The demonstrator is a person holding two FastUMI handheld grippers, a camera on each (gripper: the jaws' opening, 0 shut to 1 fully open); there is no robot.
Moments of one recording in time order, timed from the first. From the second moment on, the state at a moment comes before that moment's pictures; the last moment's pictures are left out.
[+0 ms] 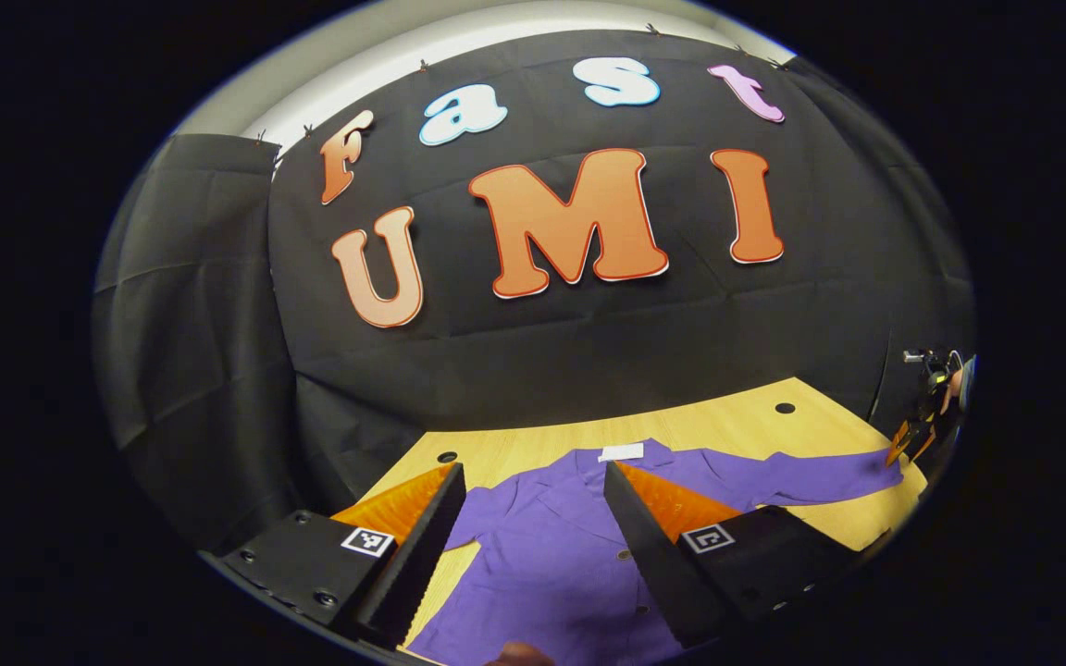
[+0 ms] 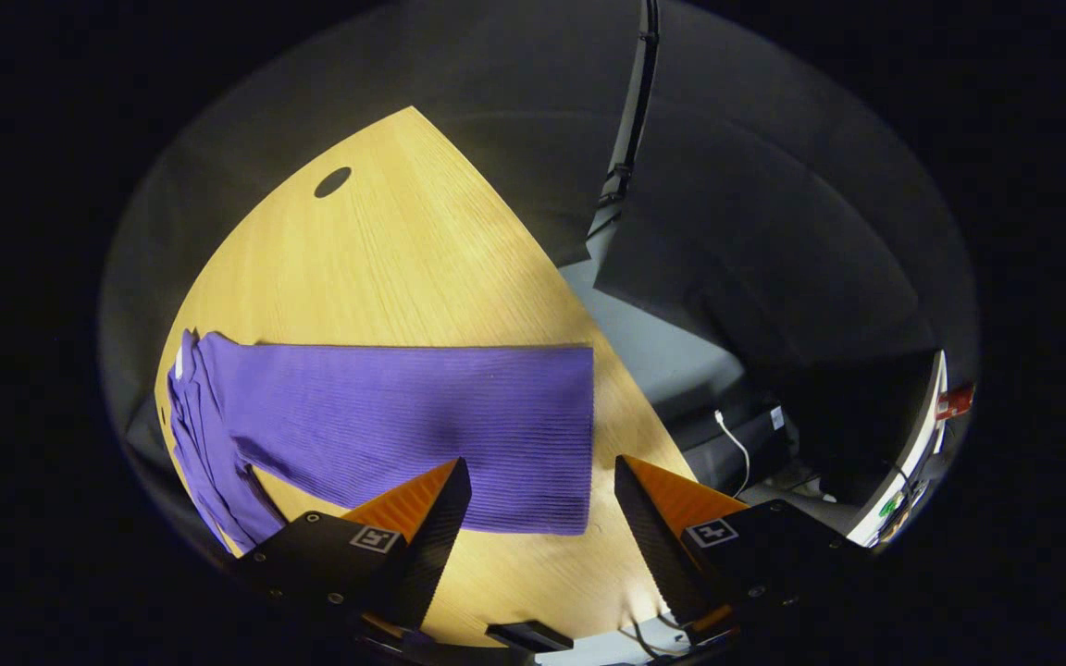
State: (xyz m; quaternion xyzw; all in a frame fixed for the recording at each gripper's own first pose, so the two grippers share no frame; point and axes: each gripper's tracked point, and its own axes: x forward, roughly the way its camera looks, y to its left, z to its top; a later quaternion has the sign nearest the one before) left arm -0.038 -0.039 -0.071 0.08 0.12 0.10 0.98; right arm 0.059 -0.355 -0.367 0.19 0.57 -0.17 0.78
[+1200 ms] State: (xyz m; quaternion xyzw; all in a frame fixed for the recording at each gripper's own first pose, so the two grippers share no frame) left arm -0.011 0.014 -0.065 0.08 0.10 0.04 0.99; right arm 0.083 -0.282 -0.297 0.20 0.51 -0.17 0.82
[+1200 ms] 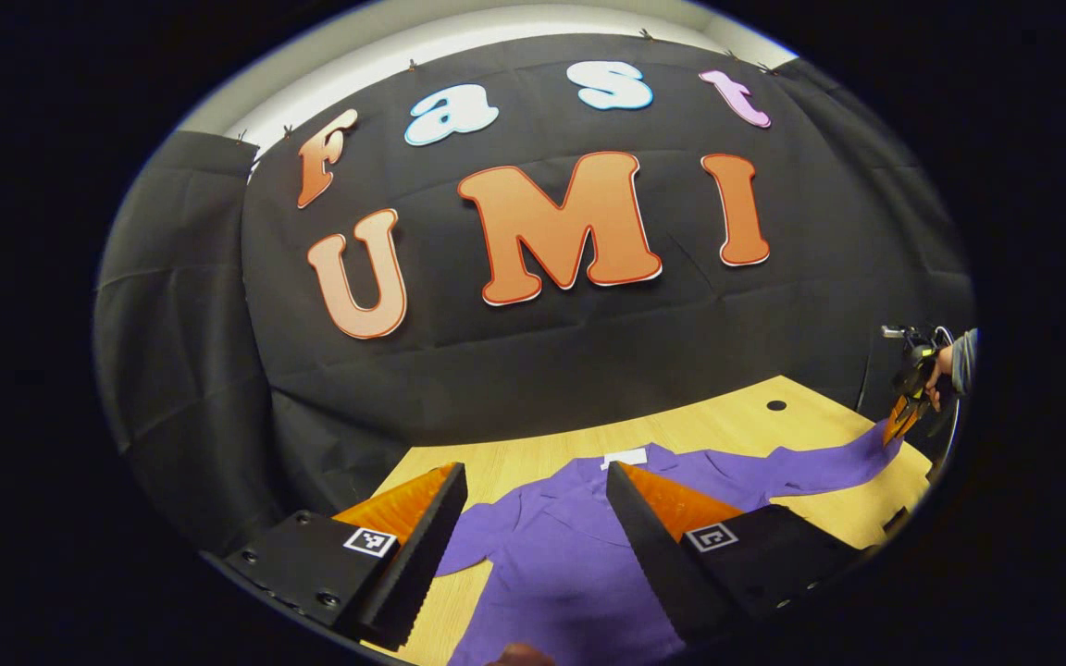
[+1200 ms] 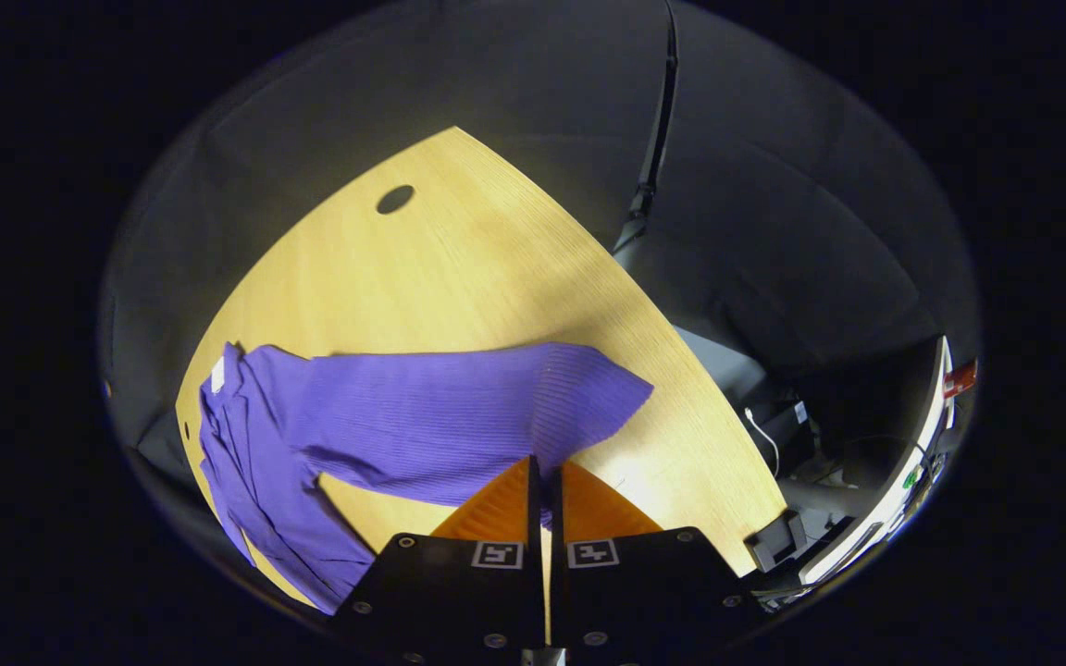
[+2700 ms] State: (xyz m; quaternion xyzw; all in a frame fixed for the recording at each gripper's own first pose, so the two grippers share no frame) left arm -0.023 0.283 -0.120 0.05 0.13 0.15 0.98; right arm 0.176 0.118 -0.133 0.07 0.44 0.06 0.90
